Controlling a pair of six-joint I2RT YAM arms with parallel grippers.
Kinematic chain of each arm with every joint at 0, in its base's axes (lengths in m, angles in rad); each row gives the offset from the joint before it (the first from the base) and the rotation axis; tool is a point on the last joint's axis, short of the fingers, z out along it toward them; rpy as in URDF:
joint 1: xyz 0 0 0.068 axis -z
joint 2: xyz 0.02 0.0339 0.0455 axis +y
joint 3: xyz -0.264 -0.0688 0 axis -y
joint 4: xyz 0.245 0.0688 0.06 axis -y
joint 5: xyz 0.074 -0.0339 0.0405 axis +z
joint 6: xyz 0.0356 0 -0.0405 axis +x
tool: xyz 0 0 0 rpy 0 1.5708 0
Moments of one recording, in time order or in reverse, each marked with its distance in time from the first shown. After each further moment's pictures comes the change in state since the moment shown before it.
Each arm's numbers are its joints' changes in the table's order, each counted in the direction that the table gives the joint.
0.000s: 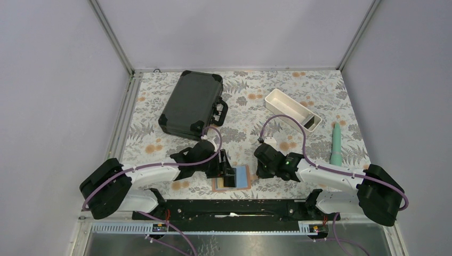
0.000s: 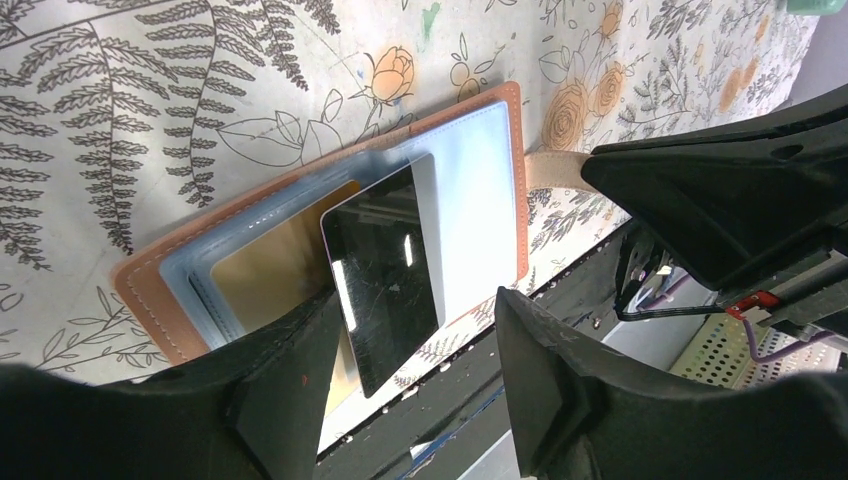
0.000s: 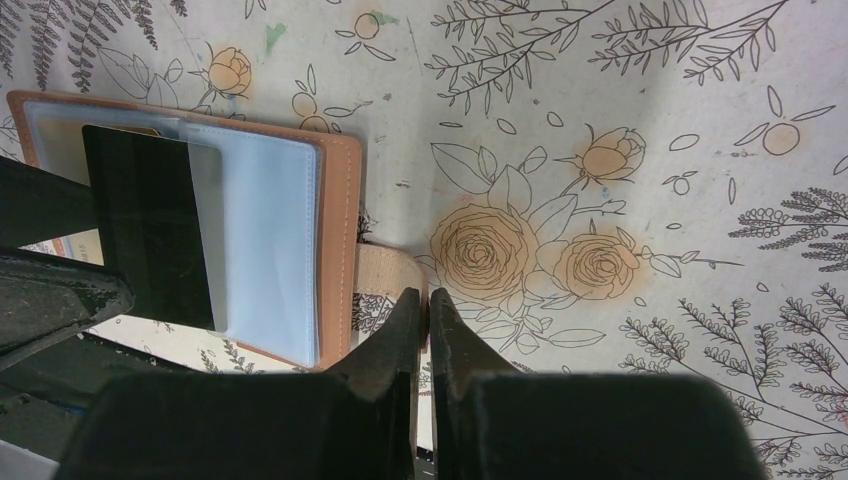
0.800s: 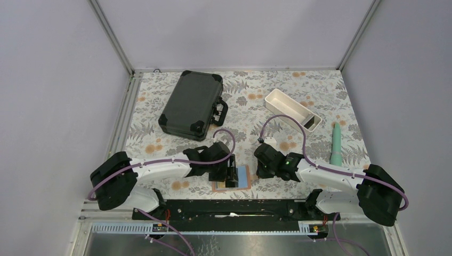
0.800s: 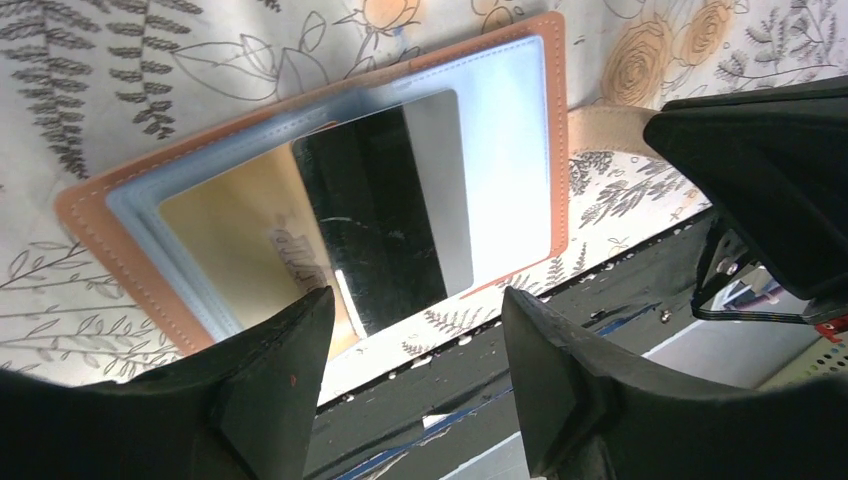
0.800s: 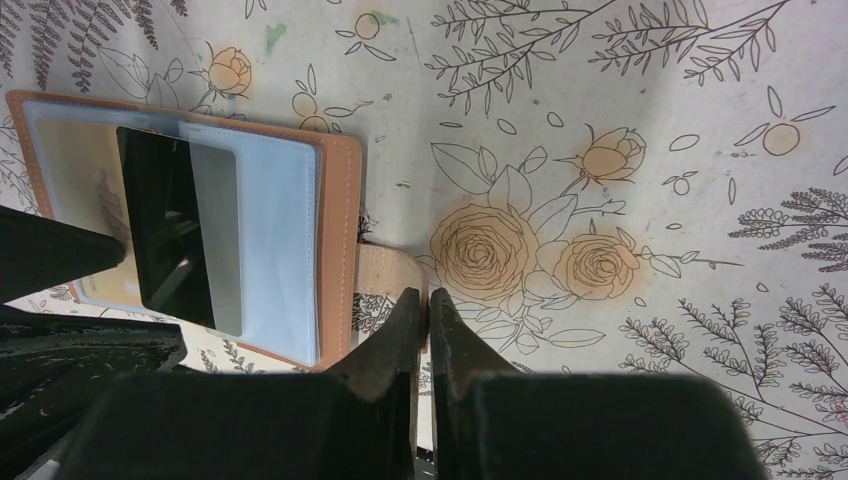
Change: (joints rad) left arm 0.147 0.109 0.212 -0.305 0.132 0.003; right arm 0.000 0.000 0.000 0.000 0.000 -0.001
